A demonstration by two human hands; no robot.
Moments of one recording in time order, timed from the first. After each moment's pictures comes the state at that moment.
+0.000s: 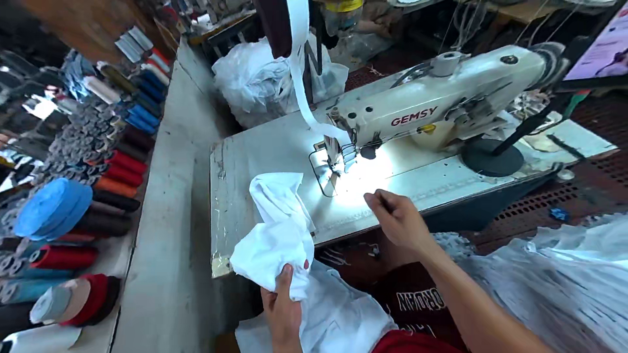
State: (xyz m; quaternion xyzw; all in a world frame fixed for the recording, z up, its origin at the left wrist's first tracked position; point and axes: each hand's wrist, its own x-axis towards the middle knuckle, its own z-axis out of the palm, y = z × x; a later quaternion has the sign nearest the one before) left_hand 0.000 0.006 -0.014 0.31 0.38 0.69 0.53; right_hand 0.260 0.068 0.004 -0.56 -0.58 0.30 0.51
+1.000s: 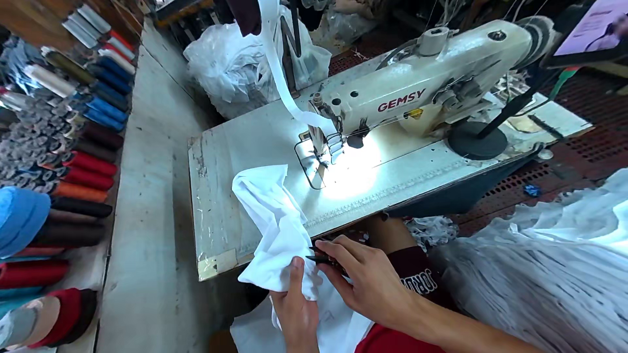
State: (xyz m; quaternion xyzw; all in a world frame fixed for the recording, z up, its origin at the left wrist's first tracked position) left_hand 0.047 0.003 0.004 0.24 0.42 0.68 0.55; right_hand 0.186 0.001 0.005 -0.52 -0.74 0.11 0.42
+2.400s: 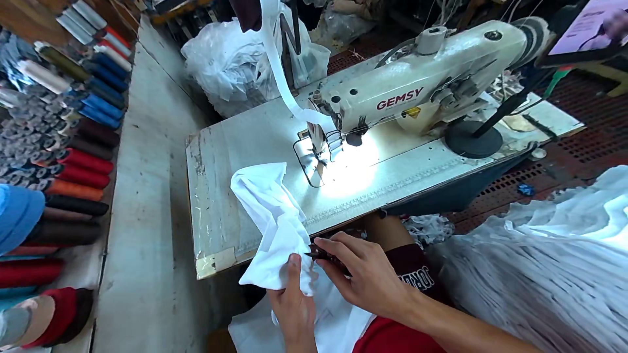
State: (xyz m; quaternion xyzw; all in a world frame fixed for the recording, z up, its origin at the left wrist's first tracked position) left_hand 0.046 0.004 0.002 0.27 0.43 0.69 0.51; right_hand 0.187 0.005 -0.004 -0.50 -0.74 0.10 0.45
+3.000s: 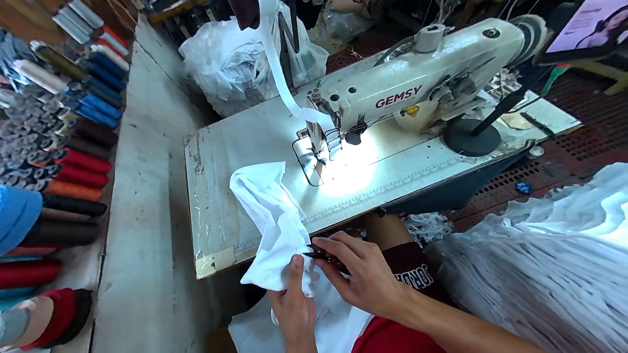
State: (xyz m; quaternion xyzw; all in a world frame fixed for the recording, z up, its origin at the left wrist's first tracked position) left_hand 0.044 0.001 0.000 0.29 0.41 0.69 0.51; right_hand 0.182 0.003 -0.005 -0.48 -0.73 0.11 0.47
